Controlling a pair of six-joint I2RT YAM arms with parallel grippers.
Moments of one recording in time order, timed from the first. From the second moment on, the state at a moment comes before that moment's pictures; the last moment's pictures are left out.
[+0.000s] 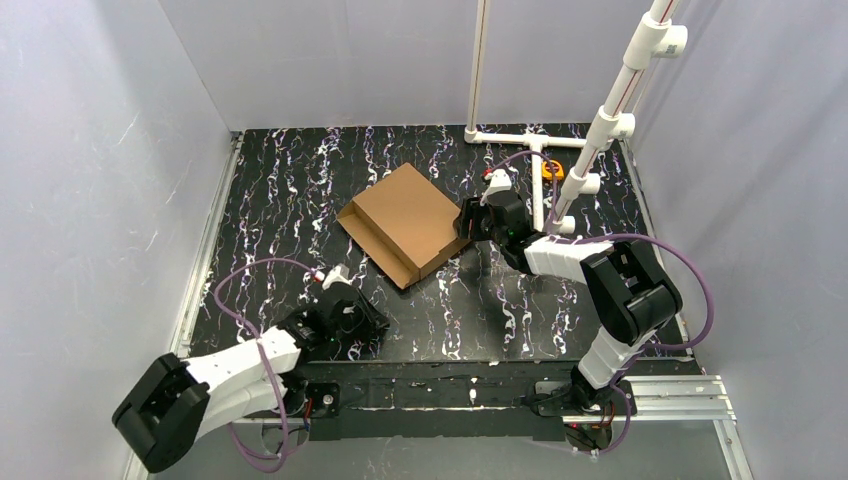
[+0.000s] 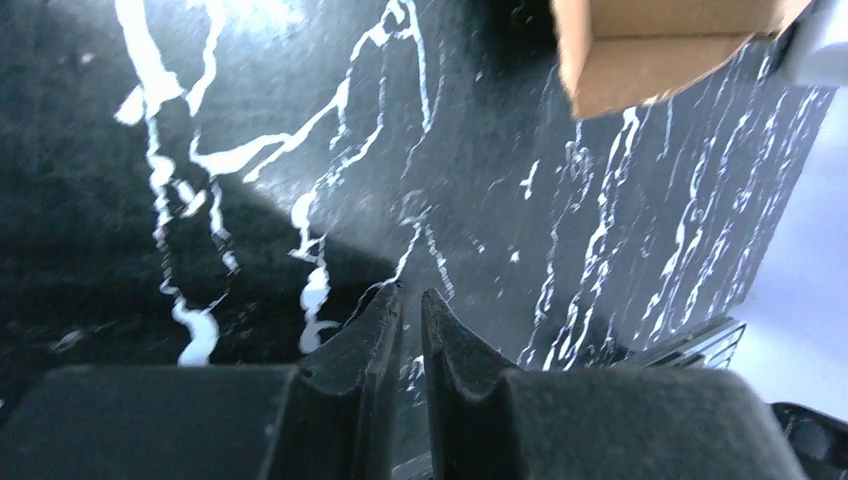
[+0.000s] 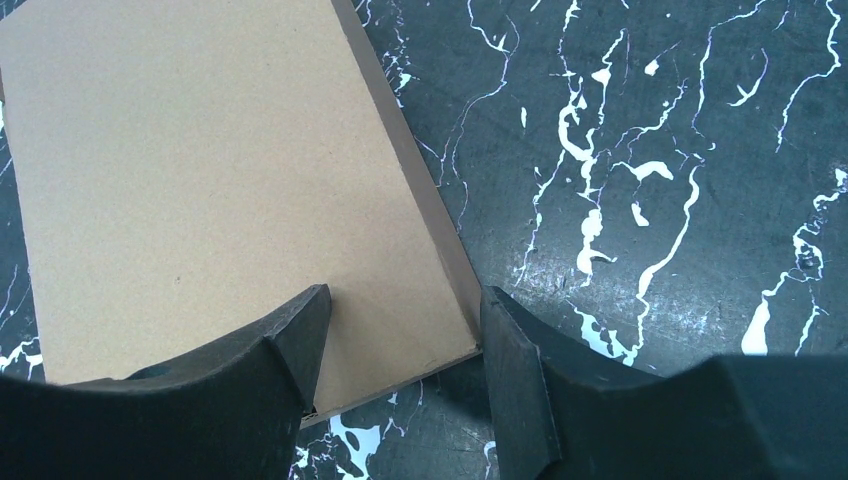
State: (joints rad) left arm -0.73 0.92 0.22 -0.06 -0.07 -1.07; right arm 0.56 1.69 0.83 0.40 0.03 0.36
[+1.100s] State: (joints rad) left arm -0.71 1.37 0.56 0.14 -0.09 -0.80; right arm 0.56 1.69 0.83 0.40 0.01 0.36
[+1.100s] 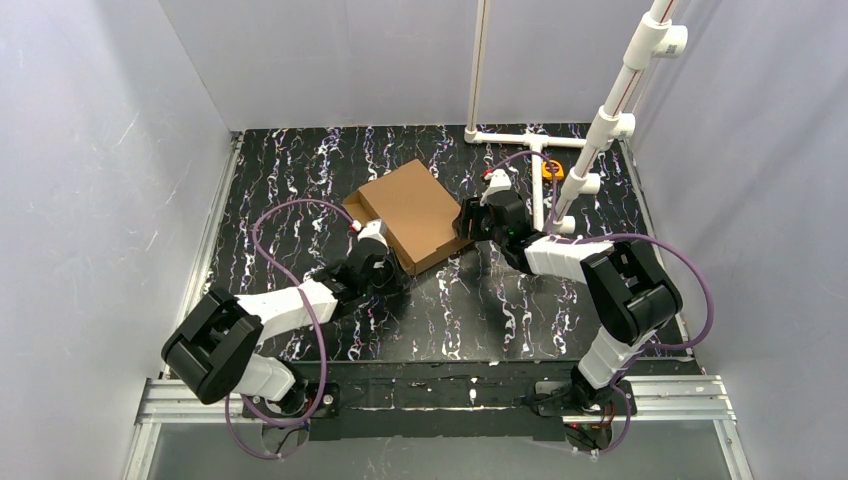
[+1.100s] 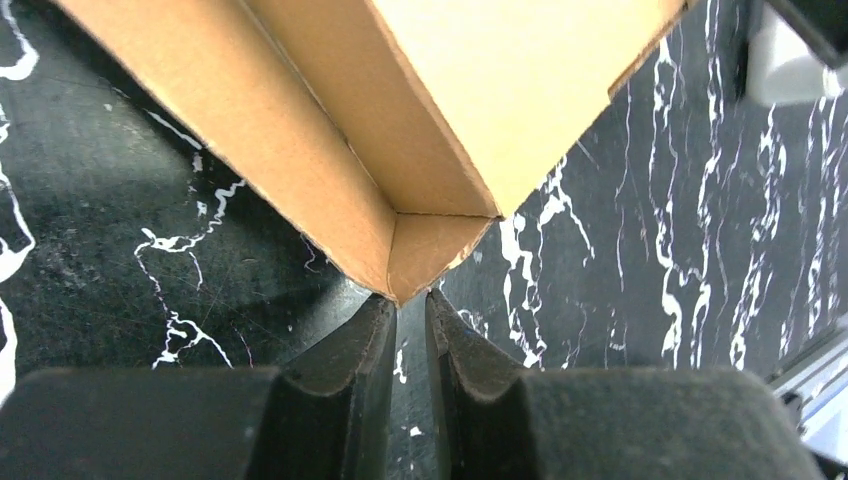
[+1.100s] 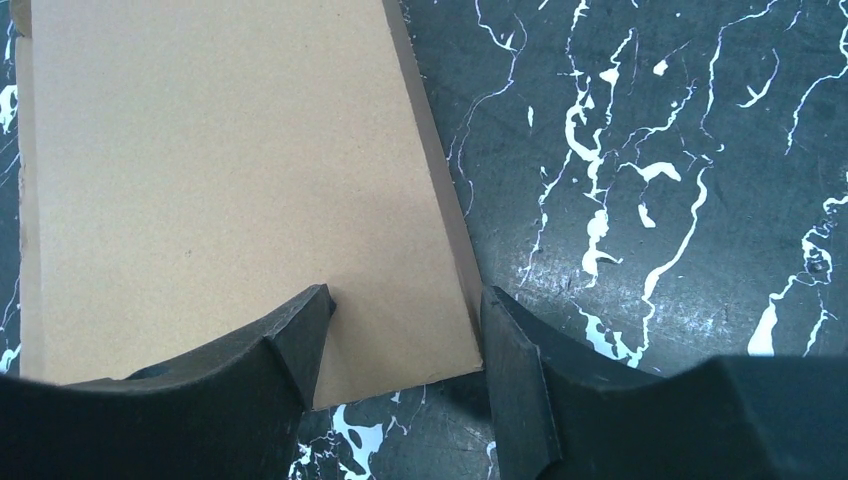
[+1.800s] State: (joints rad) left arm -0.62 0.91 0.33 -0.12 -0.18 -0.74; right arm 0.56 1.70 0.84 0.39 0.00 0.35
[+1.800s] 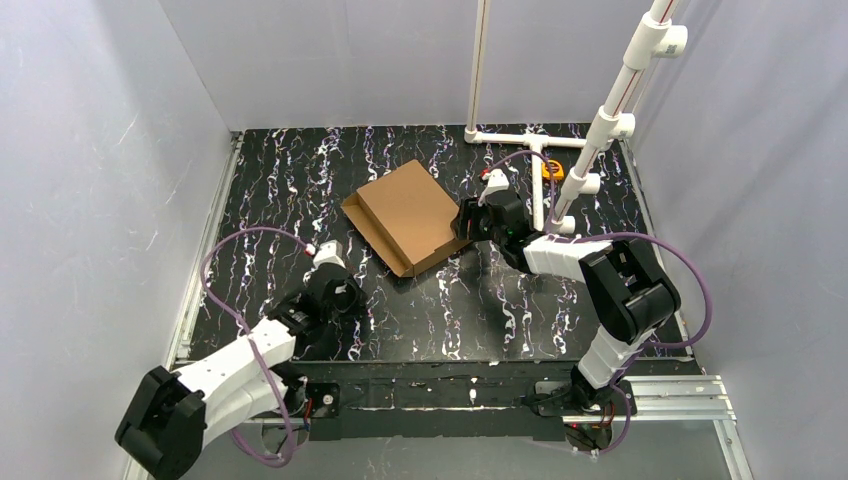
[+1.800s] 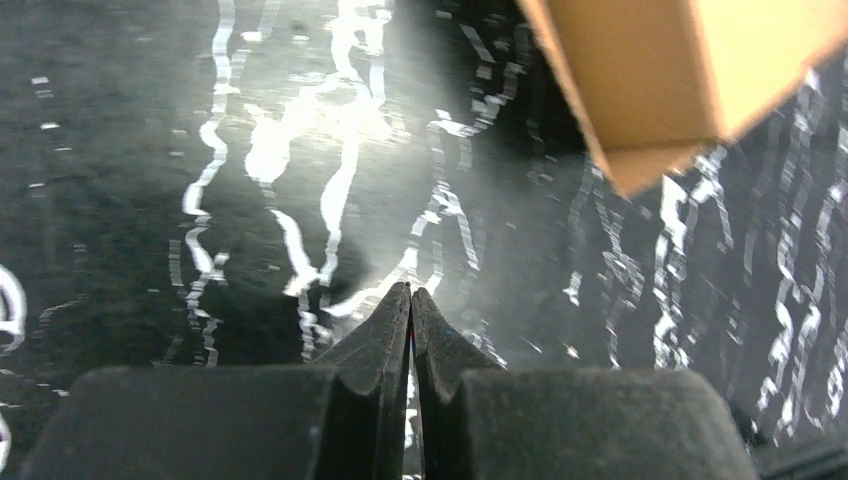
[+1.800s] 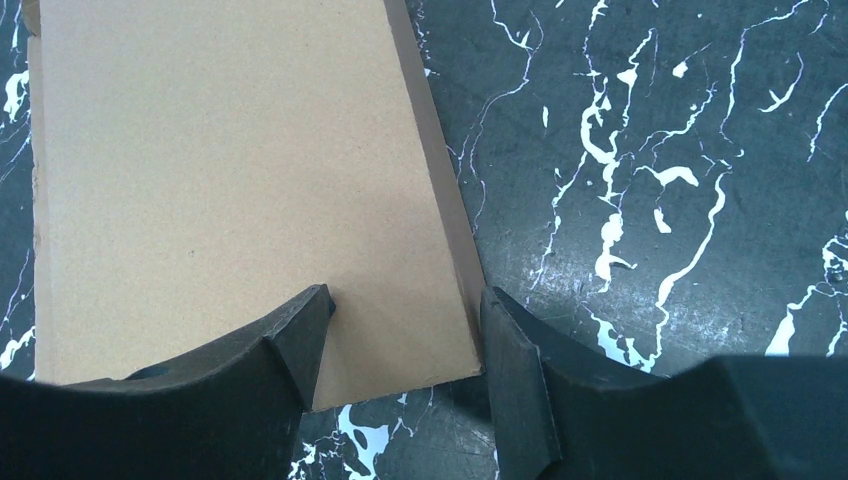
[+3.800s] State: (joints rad) left arm -0.11 1.35 0.67 0.04 0.36 -0.78; right arm 0.53 1.57 0.91 0.20 -0.19 0.08
